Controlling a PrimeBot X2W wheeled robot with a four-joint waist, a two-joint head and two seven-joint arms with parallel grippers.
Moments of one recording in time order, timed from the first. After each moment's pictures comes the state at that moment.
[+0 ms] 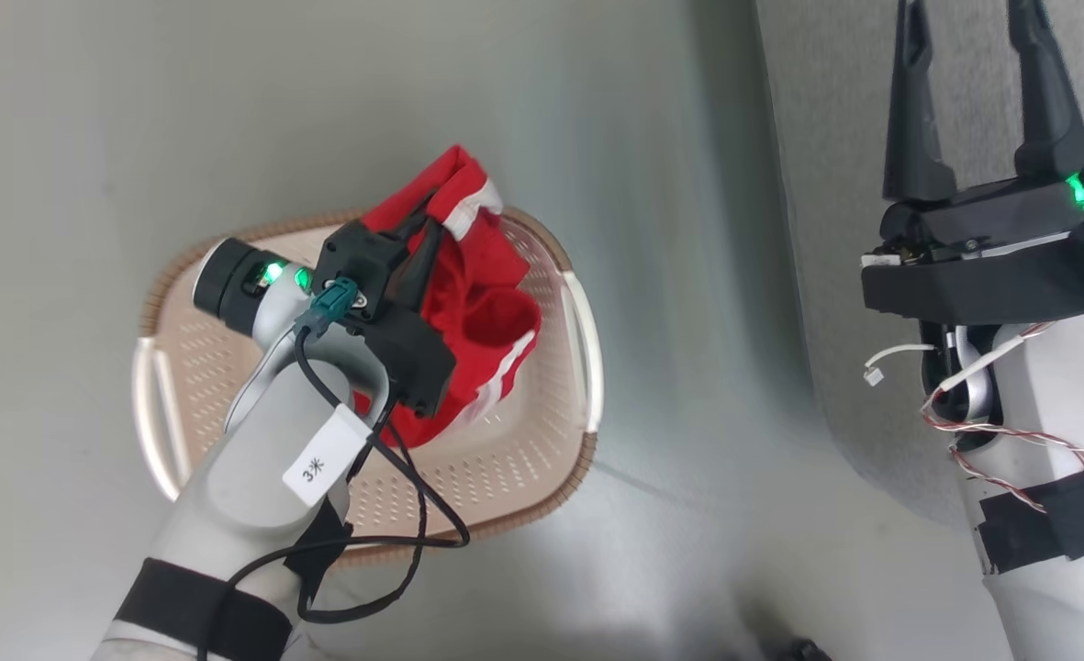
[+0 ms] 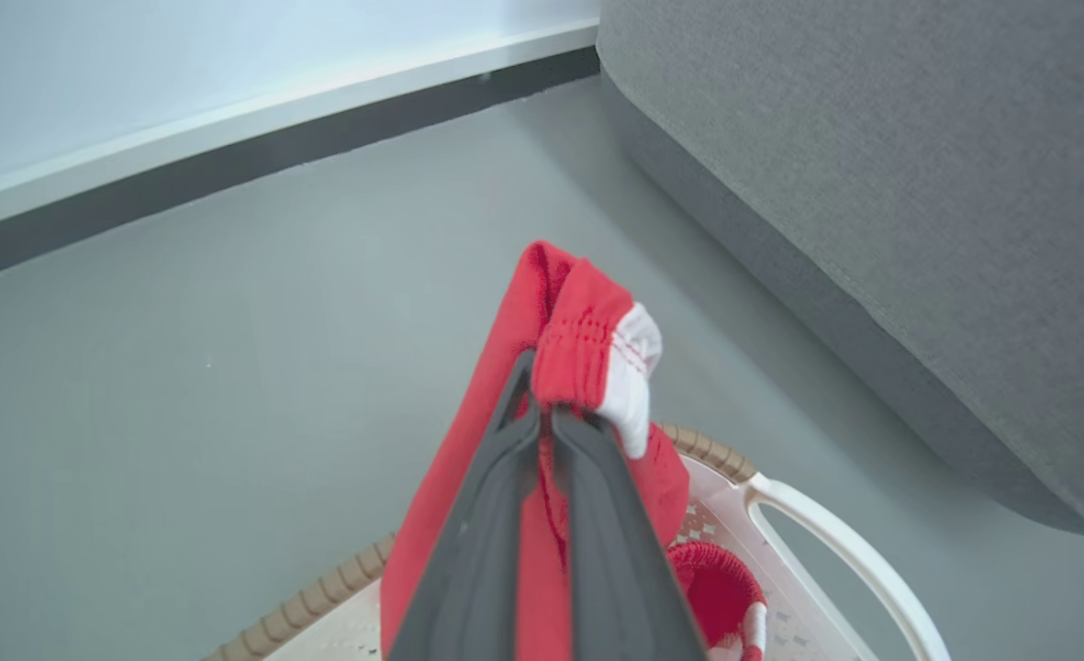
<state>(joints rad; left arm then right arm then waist) -0.83 0.05 -0.43 0.83 -0.17 -0.12 -0.25 -0.68 -0.15 0.19 0.09 0.17 -0.02 -0.26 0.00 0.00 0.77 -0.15</state>
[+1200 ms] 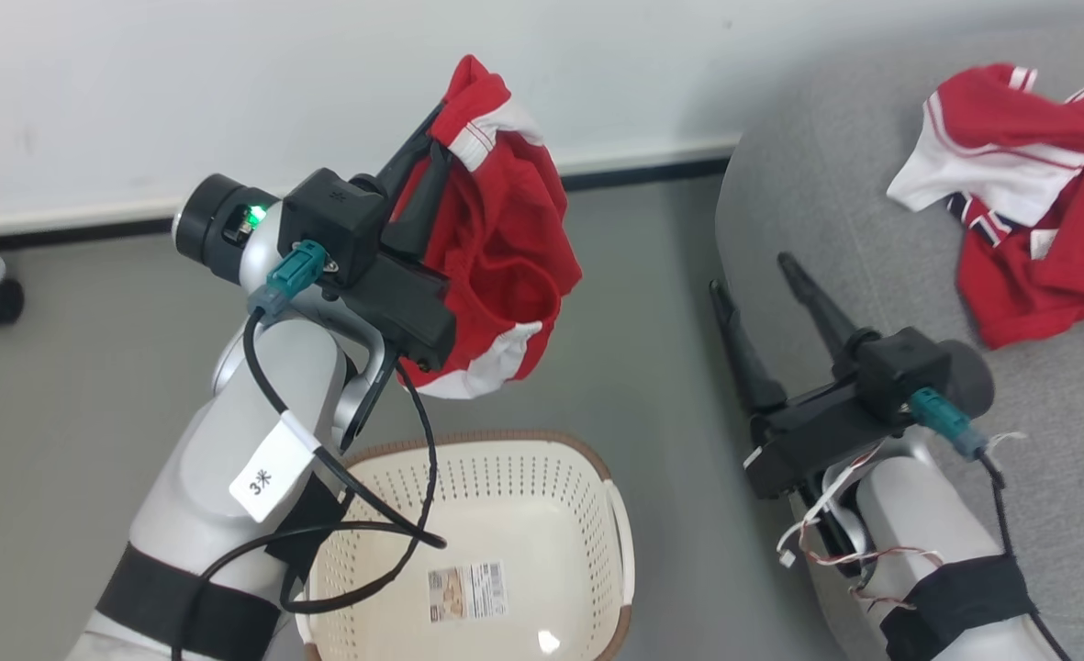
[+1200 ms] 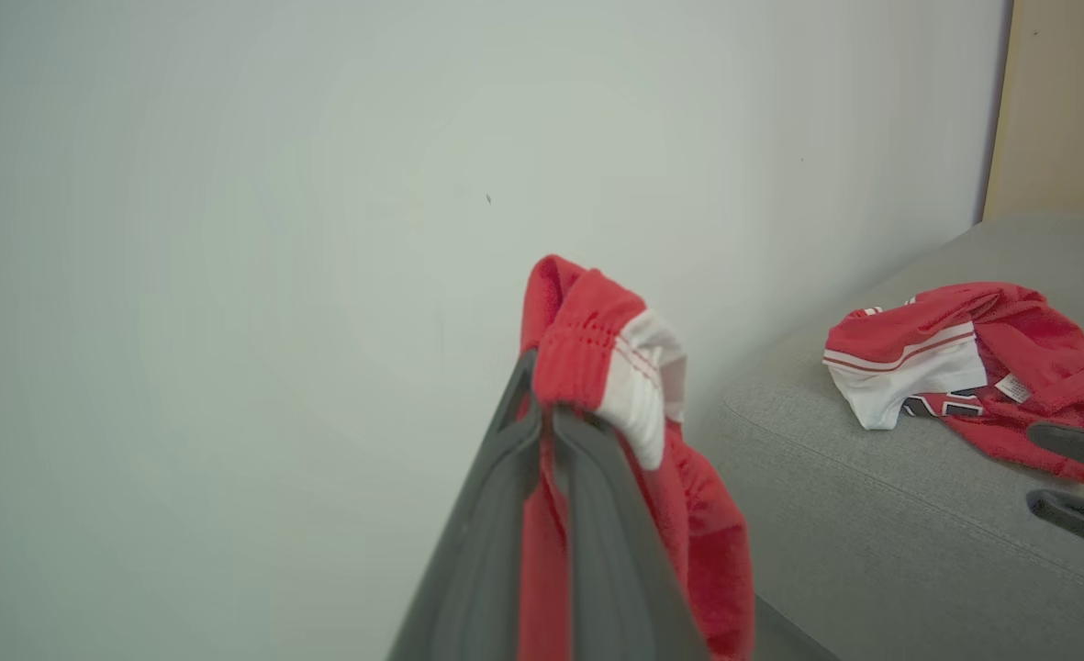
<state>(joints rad) -0.83 0.07 -0.41 0.60 -0.22 -0.12 -0.25 -0.54 -0.09 0.34 0.45 0.18 0.09 -0.26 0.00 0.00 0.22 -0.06</state>
